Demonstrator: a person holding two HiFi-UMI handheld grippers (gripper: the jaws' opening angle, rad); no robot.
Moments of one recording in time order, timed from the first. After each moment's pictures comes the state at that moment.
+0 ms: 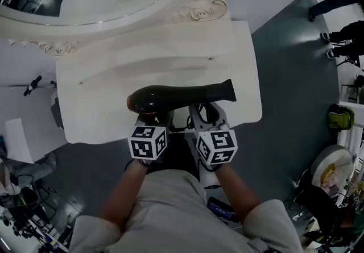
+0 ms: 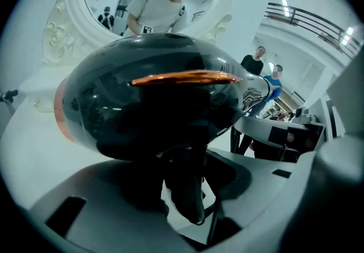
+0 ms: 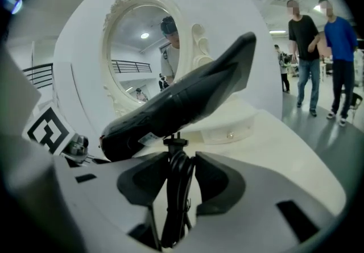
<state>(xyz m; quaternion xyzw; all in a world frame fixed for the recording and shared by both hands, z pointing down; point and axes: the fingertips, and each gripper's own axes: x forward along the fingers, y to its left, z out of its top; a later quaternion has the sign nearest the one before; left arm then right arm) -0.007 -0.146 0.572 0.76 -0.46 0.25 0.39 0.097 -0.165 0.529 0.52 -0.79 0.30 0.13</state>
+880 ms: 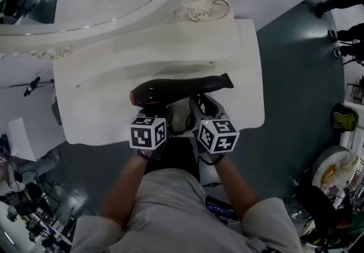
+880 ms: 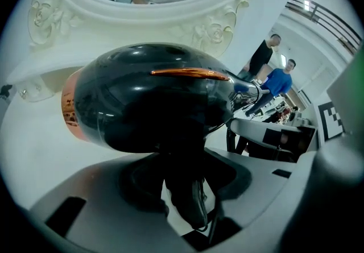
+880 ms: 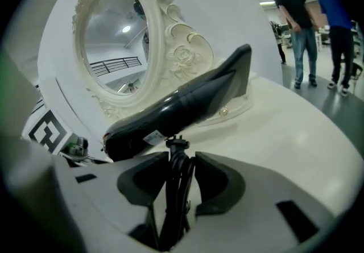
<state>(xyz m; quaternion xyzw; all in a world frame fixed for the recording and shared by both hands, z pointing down) 0.001 -0.169 0.614 0.71 -0.44 0.31 0.45 0.107 -0.196 0.591 0.49 -0.76 0.41 0.14</state>
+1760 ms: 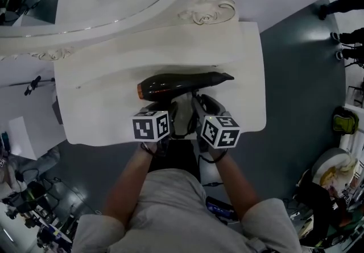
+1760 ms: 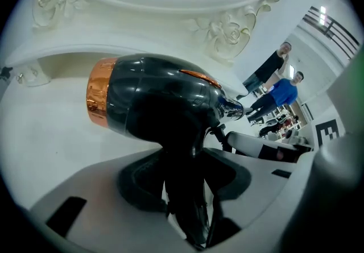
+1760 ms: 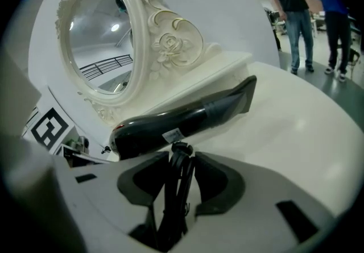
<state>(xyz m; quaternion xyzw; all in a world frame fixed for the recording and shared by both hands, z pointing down) 0.006 -0.187 0.626 0.68 -0.44 0.29 0.50 0.108 -0.204 0.616 0.48 -0.73 0.46 0.15</state>
